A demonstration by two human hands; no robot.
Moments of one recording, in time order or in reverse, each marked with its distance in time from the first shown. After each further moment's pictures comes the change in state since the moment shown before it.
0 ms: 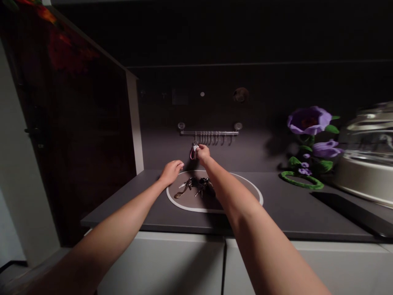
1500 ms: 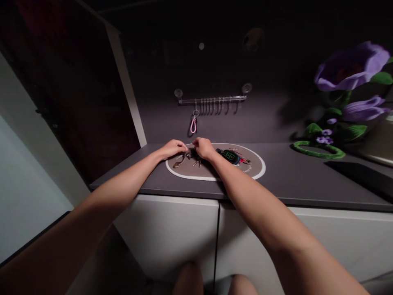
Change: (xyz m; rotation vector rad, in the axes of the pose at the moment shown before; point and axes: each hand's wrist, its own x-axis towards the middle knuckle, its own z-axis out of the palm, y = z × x) left_hand -0.010 0.006 0.009 -0.494 -0.335 -0.424; right_hand -0.090 0.011 -0.048 -1.032 -0.473 -0.316
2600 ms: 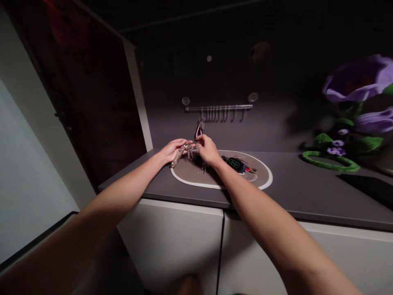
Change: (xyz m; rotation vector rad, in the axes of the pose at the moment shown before) left_hand -0.003 0.012 -0.014 -0.919 -0.036 0.021; right_hand -0.001 -0.010 -0.005 0.385 0.263 -0.108
